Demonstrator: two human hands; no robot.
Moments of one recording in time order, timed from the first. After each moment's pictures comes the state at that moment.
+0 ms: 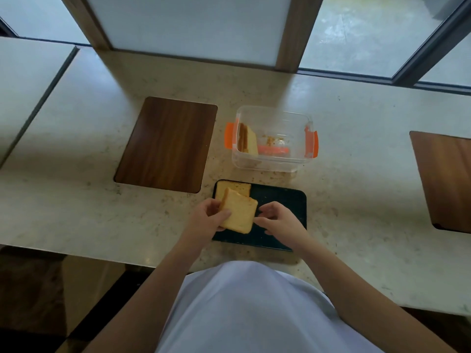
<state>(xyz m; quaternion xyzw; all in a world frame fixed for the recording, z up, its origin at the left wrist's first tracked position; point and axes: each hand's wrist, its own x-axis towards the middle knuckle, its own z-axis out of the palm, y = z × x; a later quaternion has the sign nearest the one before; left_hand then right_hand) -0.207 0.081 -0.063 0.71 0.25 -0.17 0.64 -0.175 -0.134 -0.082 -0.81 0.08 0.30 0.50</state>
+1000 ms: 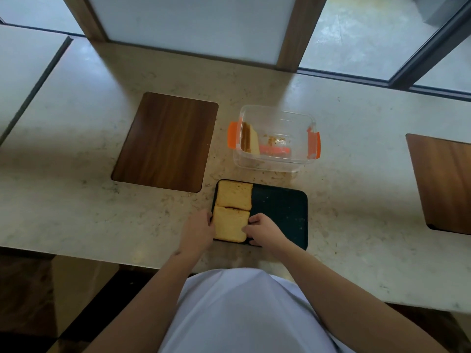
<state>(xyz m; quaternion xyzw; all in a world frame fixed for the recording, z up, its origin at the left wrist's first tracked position) -0.210 0.102 -0.124 0.91 0.17 -0.15 0.35 -0.181 -0.090 -0.131 -0.78 0.18 0.38 0.46</state>
